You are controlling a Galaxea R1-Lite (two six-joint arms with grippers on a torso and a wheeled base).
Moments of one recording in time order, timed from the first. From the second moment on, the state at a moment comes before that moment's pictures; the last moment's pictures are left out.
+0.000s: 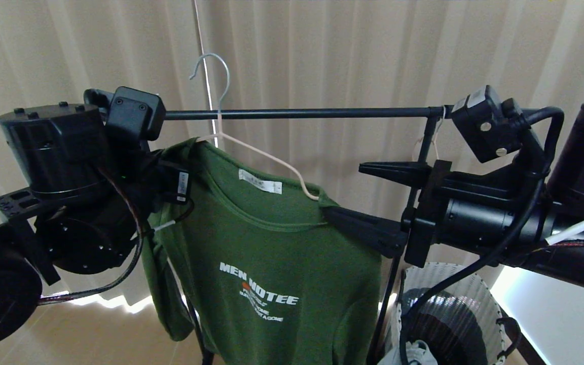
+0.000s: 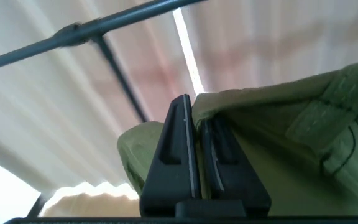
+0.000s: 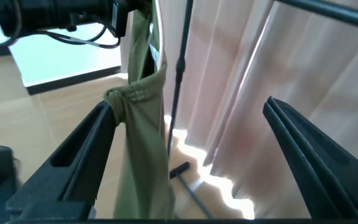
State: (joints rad) left arm -0.53 1.57 -0.82 -0.70 0.63 0.29; right arm 0.72 1.51 -0.83 -0.59 0.23 -0.04
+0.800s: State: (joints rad) left arm -0.56 1.61 -0.87 -0.70 0.67 0.29; right arm 0.68 1.48 -0.80 -0.59 0.22 -0.10
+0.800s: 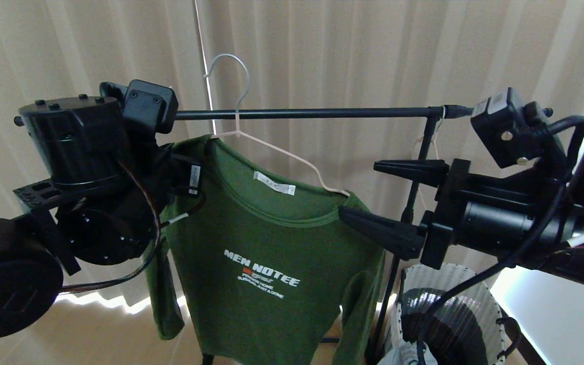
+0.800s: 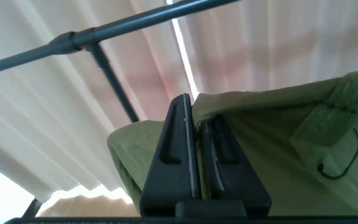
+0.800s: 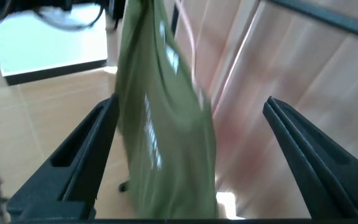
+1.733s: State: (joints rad) left arm -0.64 1.63 -0.86 -0.70 0.67 0.31; right arm 0.68 1.77 -1.04 -0.58 -0.06 -0.28
